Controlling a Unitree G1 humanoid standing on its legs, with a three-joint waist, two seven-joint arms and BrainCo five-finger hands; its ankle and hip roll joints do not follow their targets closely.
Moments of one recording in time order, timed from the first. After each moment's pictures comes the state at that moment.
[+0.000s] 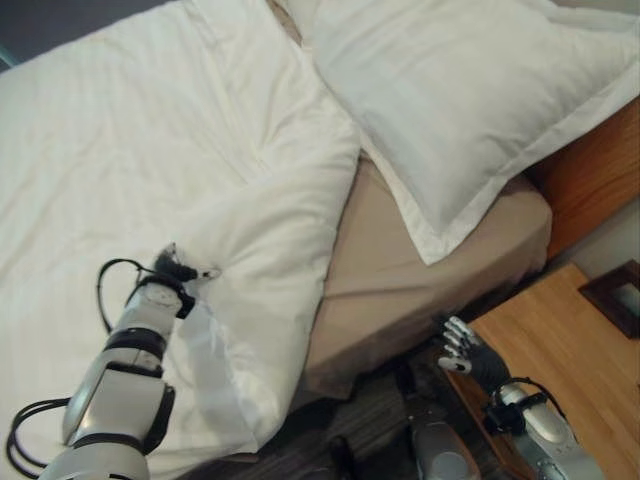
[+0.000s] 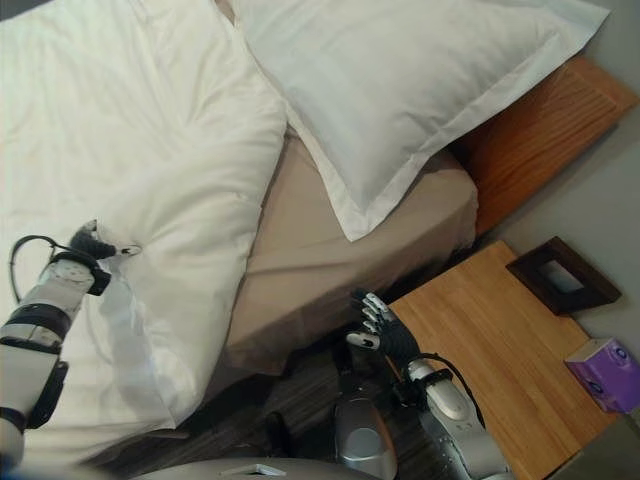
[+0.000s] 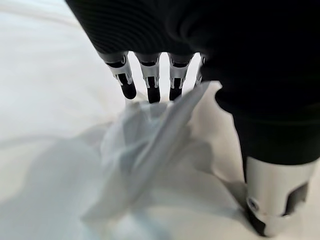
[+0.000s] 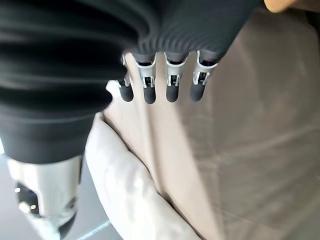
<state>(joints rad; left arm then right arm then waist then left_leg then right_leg) -0.71 0.67 -0.22 1.17 0.08 0.04 0.11 0.25 -0.47 0.26 -0.06 0.48 -0.10 0.20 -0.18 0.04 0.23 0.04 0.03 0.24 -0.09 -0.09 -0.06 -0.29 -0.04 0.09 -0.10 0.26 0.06</state>
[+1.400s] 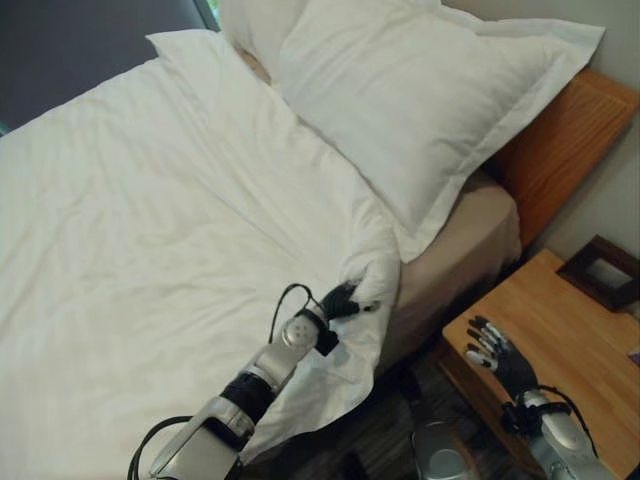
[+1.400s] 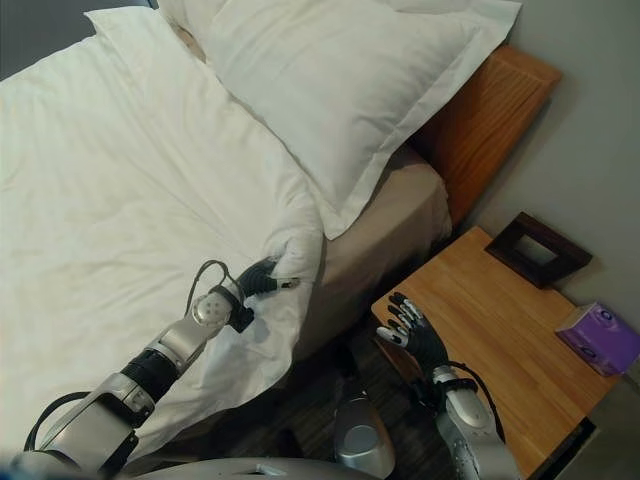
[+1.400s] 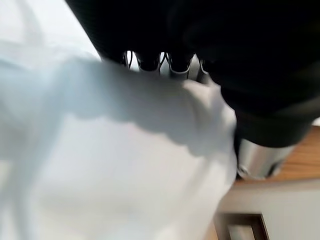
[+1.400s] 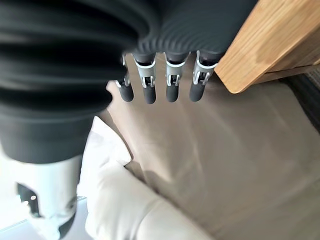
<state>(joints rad) -0.44 0.37 -0.59 0.41 -0.08 -0.03 -0.14 0.27 -0.42 0.13 0.03 0.48 -0.09 0.12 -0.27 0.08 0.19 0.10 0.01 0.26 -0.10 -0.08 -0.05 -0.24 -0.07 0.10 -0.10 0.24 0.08</state>
